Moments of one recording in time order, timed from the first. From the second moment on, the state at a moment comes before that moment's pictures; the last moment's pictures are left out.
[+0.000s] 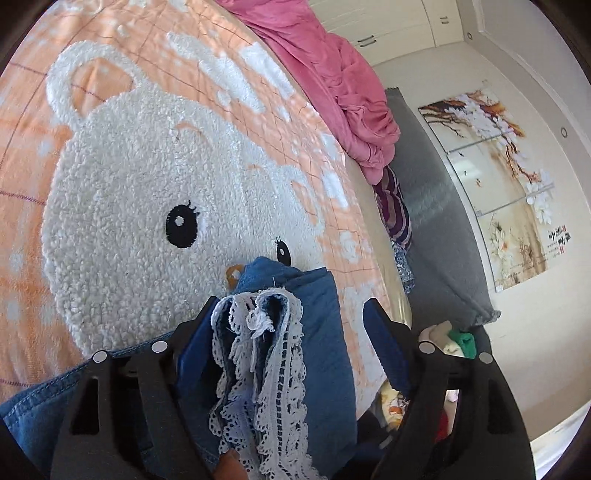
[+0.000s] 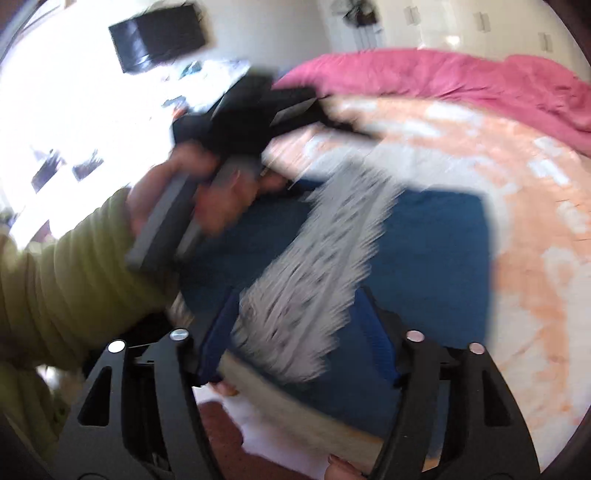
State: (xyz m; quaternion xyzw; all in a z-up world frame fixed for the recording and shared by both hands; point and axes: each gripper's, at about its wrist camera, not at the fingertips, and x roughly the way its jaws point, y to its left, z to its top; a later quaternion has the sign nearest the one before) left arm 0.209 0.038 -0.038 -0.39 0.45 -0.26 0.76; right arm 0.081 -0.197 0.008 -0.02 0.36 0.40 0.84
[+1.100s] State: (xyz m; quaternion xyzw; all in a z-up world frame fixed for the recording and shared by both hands) left arm 0.218 0.014 -0.037 -0.20 0.46 -0.19 0.84; right arm 0.248 -0.218 -0.030 0.00 0.45 0.25 0.86
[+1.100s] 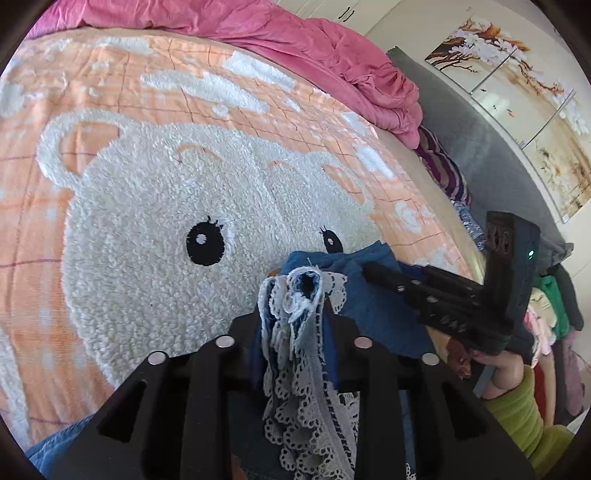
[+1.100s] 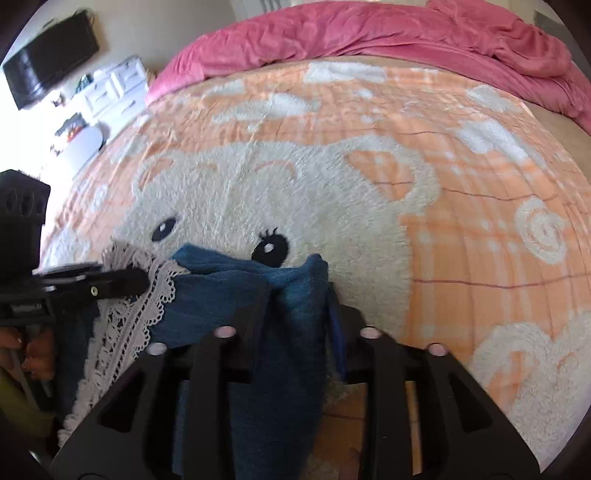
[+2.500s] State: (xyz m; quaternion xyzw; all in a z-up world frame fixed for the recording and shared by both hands) left arm 0.058 -0.016 -0.041 -0.21 0.49 -0.12 0.84; right arm 0.095 -0.258 -0.029 0.04 0.45 0.25 0.86
